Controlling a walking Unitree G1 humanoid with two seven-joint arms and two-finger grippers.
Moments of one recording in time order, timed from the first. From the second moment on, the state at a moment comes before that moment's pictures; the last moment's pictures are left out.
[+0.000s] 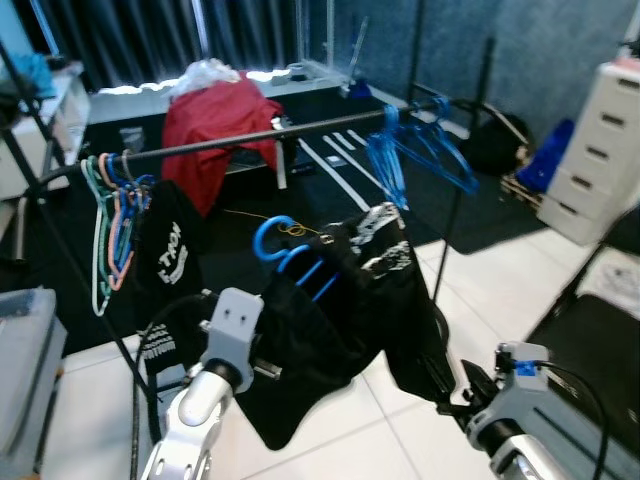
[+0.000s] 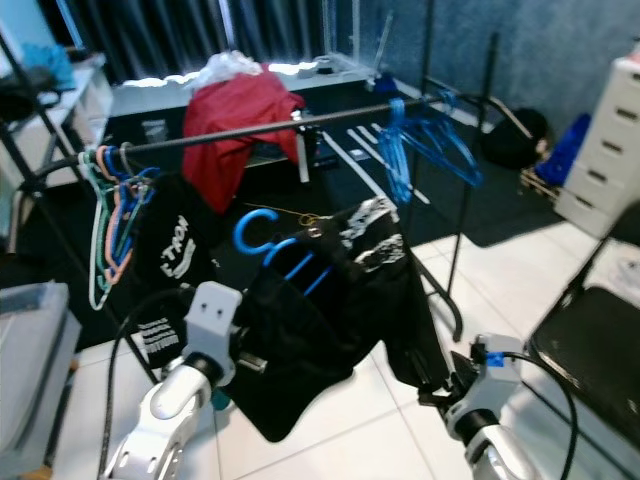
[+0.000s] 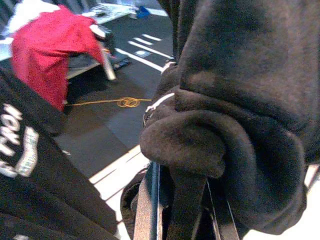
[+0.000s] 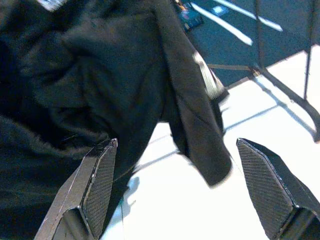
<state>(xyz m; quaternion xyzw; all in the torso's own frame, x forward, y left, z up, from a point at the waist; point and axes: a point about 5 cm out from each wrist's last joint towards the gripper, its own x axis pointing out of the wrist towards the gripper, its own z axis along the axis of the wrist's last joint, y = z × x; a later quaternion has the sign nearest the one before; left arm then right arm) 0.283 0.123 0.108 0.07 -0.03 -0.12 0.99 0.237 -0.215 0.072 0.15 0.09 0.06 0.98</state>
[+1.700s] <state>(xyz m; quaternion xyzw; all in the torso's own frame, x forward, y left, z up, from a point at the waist) 0.276 0.186 0.066 -0.04 0.16 0.14 0.98 0.234 -0.211 0.067 0.16 0.10 0.07 0.98</state>
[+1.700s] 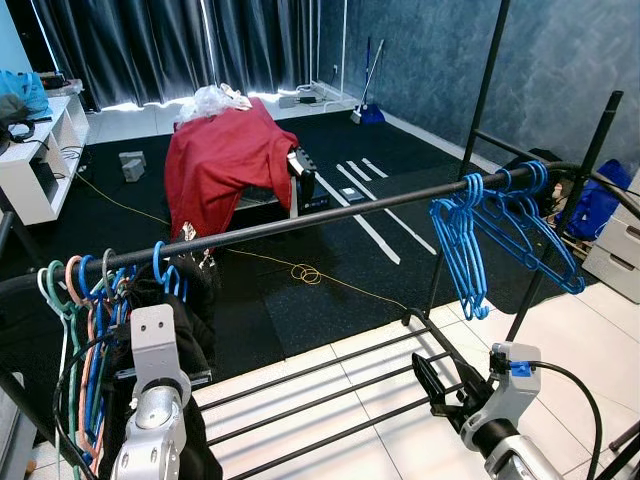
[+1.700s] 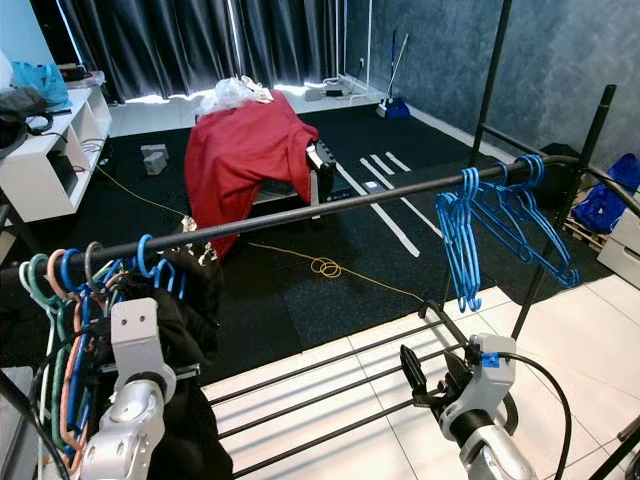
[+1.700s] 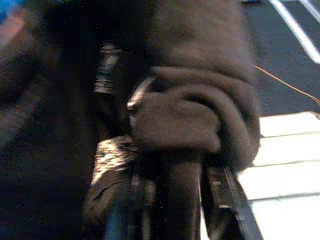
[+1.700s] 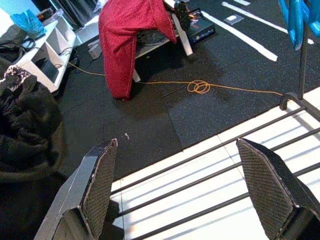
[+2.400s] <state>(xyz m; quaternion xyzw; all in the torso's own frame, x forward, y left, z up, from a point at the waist) 0.250 0.196 0.096 0.03 0.04 0.05 1.00 0.235 -0.215 0.068 0.16 0.10 0.07 0.98</state>
